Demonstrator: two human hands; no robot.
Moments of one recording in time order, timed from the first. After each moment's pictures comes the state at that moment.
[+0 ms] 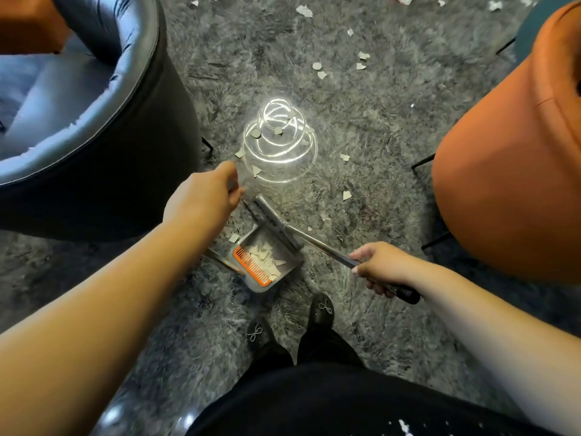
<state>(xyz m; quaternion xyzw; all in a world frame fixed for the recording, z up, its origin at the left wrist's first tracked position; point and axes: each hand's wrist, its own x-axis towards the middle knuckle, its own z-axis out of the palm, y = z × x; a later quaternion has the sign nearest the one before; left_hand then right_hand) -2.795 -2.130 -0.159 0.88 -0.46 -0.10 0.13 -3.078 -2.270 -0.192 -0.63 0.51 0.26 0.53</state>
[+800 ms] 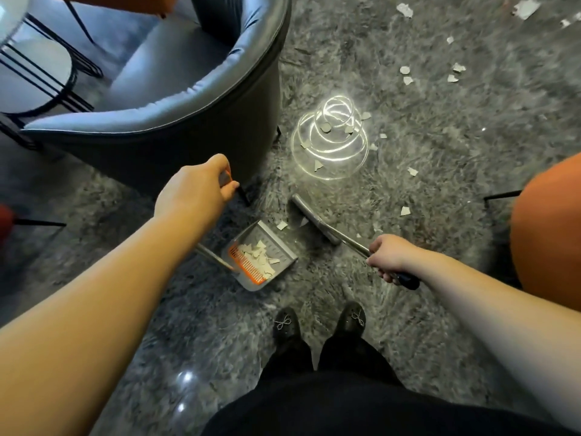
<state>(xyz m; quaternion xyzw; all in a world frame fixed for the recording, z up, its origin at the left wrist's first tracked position) -2.710 -2.006 -0.143 0.94 -0.29 -0.14 0.10 -2.948 -2.241 -0.248 -0.71 0.45 0.36 0.41</state>
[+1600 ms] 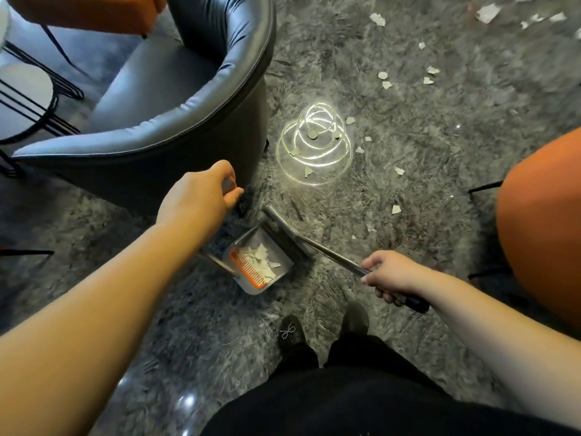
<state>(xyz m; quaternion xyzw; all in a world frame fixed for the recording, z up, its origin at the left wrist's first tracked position) -2.700 -2.003 -0.135 0.92 -0.35 -0.13 0.11 -2.966 -2.193 -0.208 -0.66 0.47 0.32 0.50</state>
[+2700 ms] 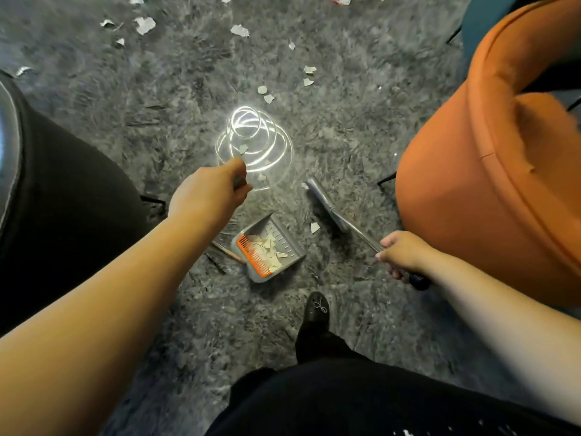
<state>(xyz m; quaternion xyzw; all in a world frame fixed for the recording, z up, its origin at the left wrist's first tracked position) -2.788 -2.436 -0.158 0.83 -0.54 -0.14 0.10 -3.114 -2.546 -0.235 -0.62 0.59 0.20 0.48</state>
